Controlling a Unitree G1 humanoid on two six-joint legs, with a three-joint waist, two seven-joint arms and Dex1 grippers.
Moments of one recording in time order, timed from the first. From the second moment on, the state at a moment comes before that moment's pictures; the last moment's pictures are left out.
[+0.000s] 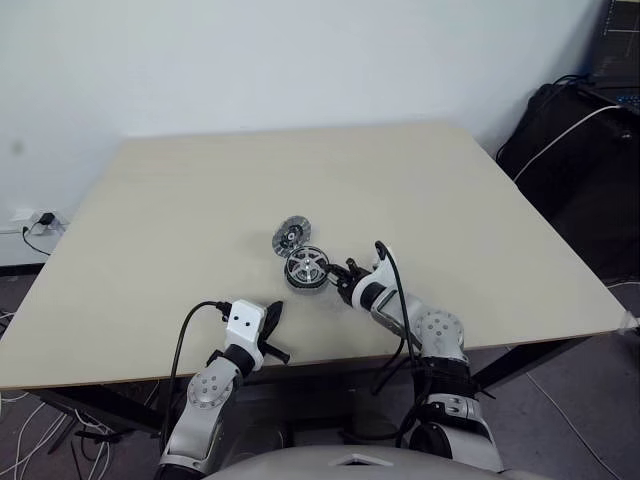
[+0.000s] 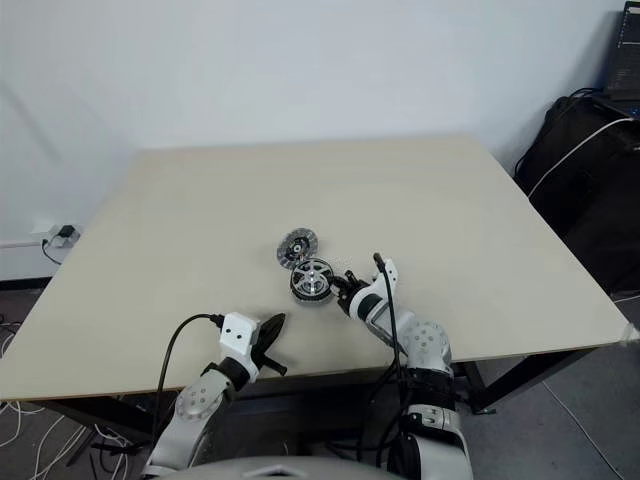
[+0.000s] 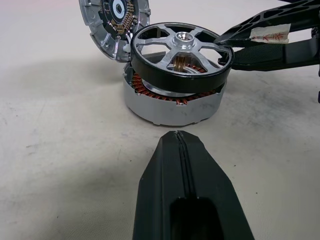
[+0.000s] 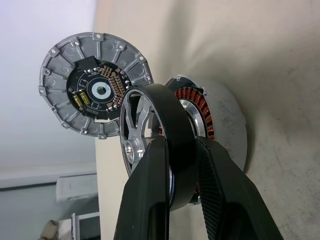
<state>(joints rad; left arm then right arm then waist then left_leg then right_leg) 0.23 0.13 -0.18 0.04 -0.06 -0.08 -0.35 -0.30 0.12 -0.30 0.24 1.01 0.90 -0.13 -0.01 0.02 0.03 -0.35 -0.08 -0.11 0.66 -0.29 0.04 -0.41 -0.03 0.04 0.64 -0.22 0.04</state>
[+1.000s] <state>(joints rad) 0.22 0.13 -0.19 0.04 -0.06 -0.07 -0.35 -0.34 0.14 -0.30 0.27 0.96 0.88 -0.06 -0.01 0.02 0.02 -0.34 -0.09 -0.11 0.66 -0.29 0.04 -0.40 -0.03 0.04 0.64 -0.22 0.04</state>
